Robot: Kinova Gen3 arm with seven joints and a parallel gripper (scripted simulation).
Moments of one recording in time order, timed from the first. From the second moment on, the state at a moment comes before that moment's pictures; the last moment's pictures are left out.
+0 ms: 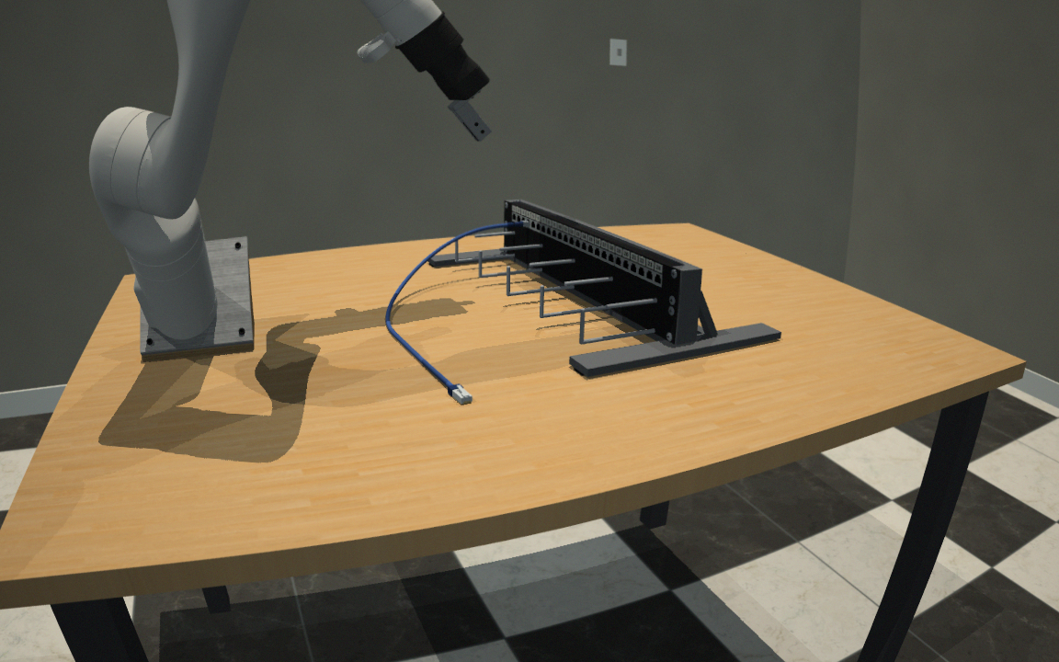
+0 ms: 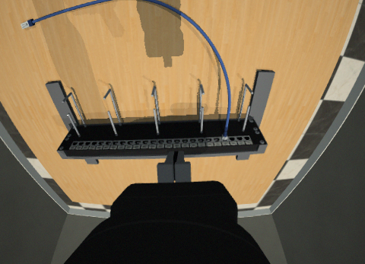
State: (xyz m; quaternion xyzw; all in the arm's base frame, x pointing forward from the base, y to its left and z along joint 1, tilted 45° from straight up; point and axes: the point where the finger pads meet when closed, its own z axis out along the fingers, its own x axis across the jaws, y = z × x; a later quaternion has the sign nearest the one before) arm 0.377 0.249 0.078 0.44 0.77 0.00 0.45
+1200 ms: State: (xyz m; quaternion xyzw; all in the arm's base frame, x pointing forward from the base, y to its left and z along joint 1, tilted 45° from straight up) arm 0.395 0.183 0.146 0.44 0.77 0.00 0.46
